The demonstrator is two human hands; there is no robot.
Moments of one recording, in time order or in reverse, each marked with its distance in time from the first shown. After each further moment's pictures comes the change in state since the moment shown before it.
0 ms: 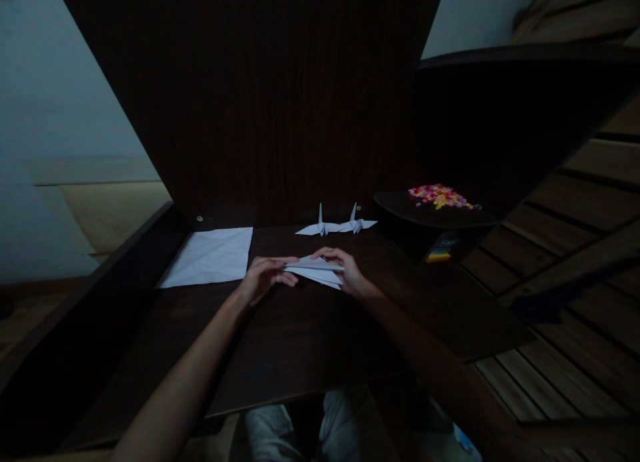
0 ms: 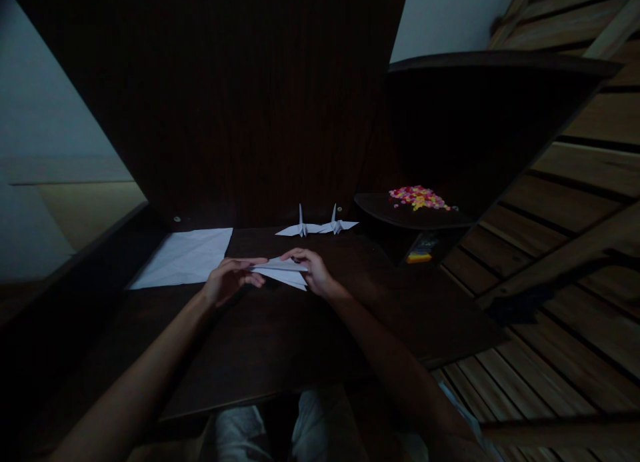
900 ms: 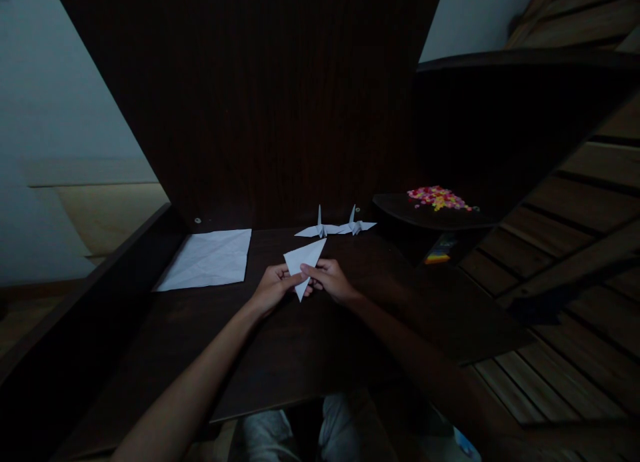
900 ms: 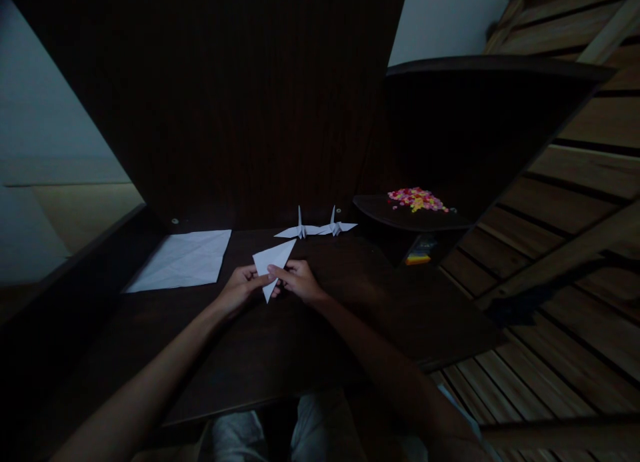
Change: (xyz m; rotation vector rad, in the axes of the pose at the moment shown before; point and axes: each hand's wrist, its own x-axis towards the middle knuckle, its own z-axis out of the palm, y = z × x) left_hand 0.002 -0.025 0.024 0.135 0.020 -0.012; right_hand -0.005 0.022 0.020 -0.162 -0.015 -0.017
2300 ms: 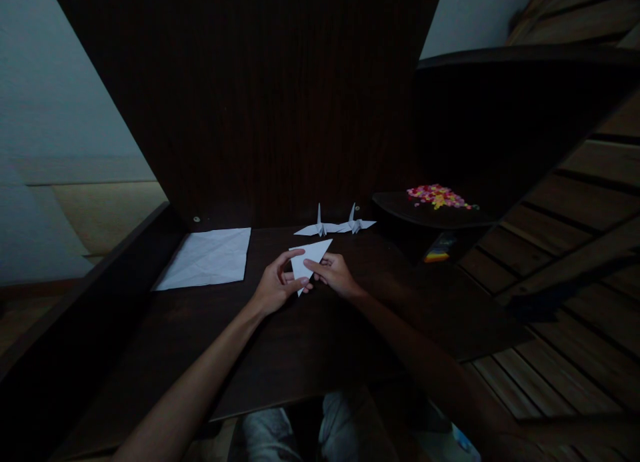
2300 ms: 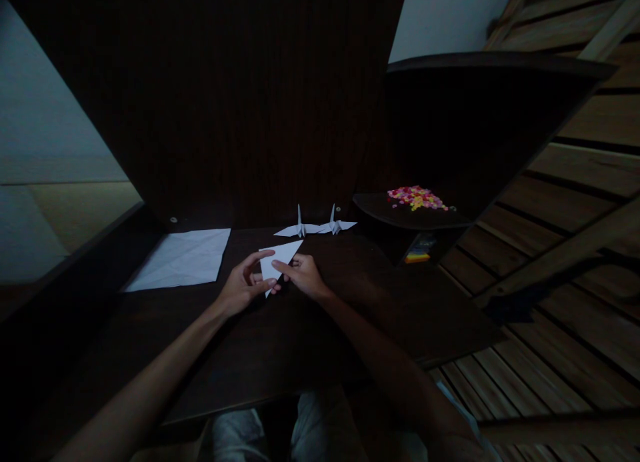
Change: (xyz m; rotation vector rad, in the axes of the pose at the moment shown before) left_hand -0.004 0.001 0.002 0.066 -0.021 0.119; right_hand 0.001 -0.013 -0.008 -0.162 0.108 -0.076
